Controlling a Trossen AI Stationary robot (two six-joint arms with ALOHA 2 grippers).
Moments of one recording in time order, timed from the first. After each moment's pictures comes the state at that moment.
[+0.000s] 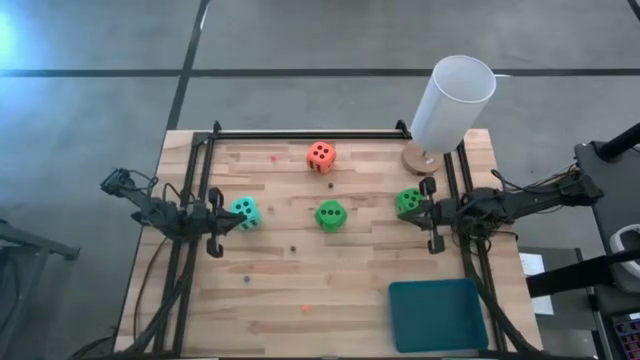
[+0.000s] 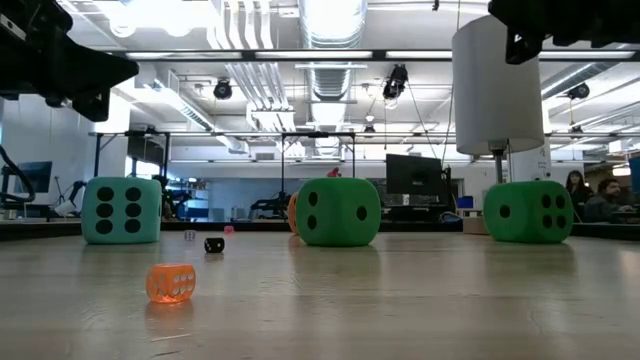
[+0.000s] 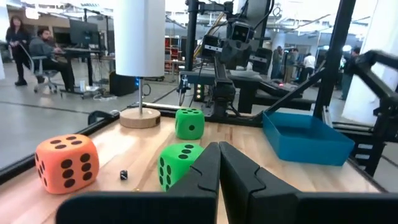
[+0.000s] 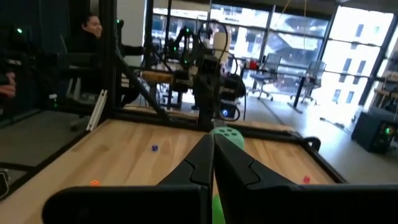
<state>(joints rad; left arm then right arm) -0.57 0.00 0.00 0.07 -0.69 -0.01 0.22 0.52 0.27 0.29 0.15 -0.10</state>
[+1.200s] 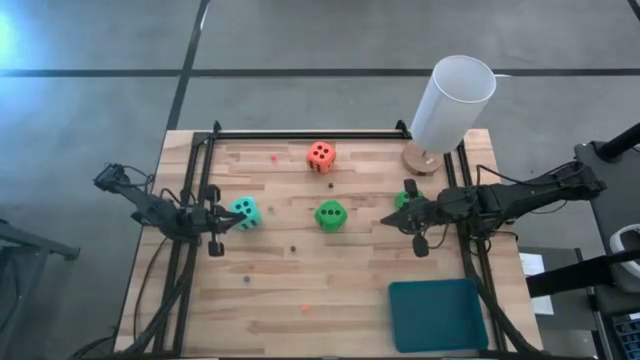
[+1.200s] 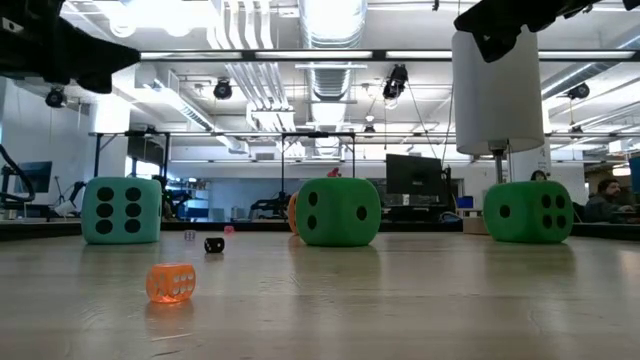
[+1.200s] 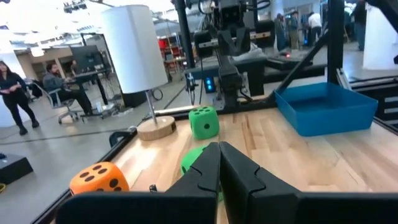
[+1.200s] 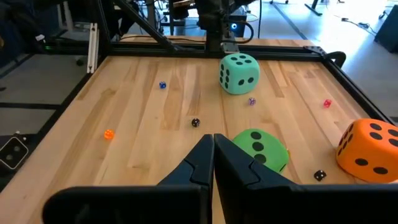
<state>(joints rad) -0.57 0.15 0.11 0.05 -0.69 0.20 0.22 0.84 0.63 -0.14 0.16 0.09</state>
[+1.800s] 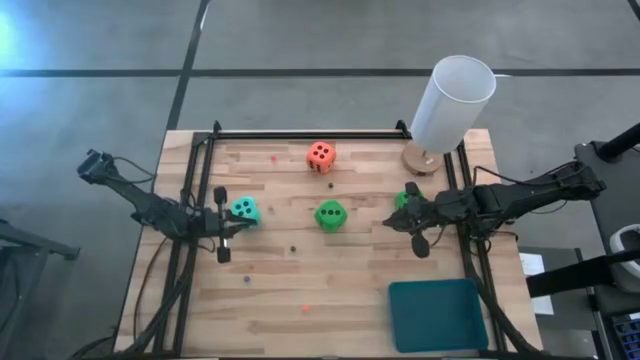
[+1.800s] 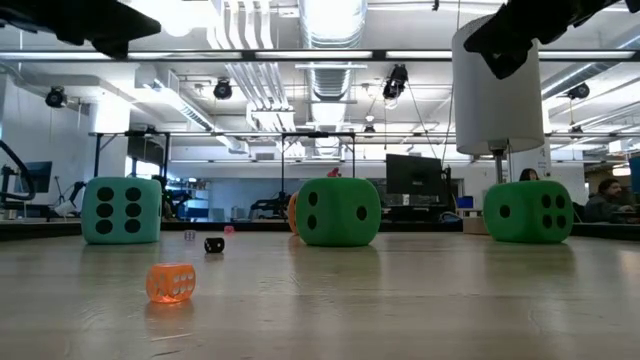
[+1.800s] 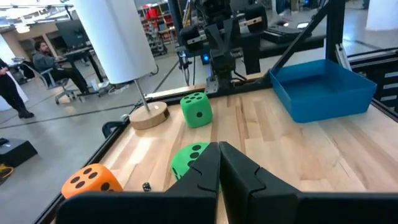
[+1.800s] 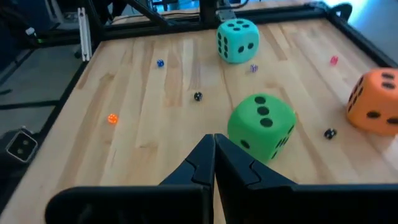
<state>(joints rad) -0.57 0.57 0.36 0.04 -0.69 0.13 0.22 0.84 0.63 -0.24 0.16 0.24</state>
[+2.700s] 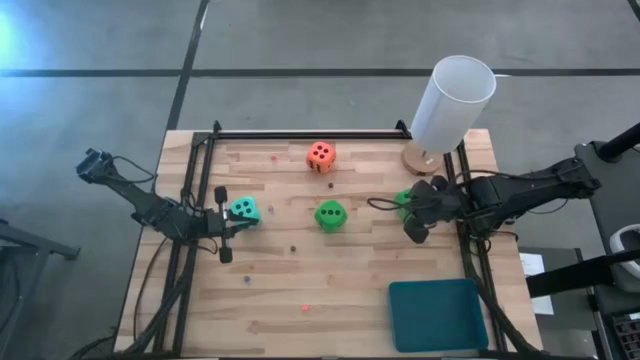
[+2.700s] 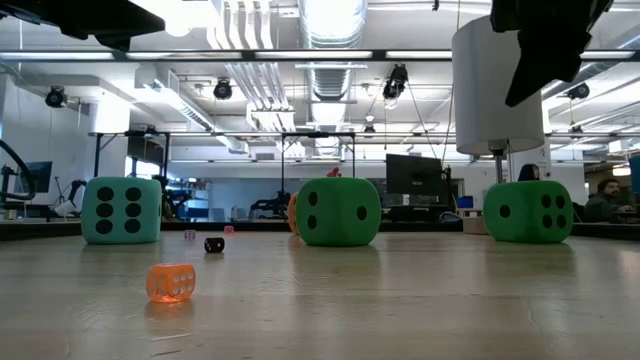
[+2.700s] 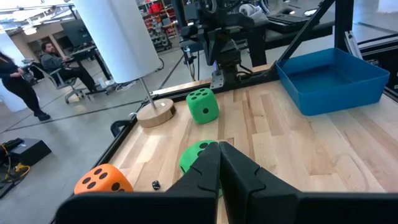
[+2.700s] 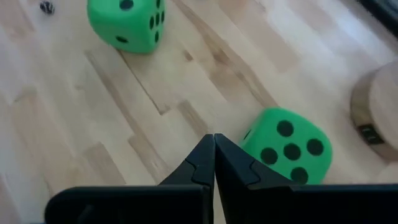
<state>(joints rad) -0.57 0.61 0.40 0.00 -0.71 0.15 0.22 1.01 0.92 -1.02 0.38 0.77</state>
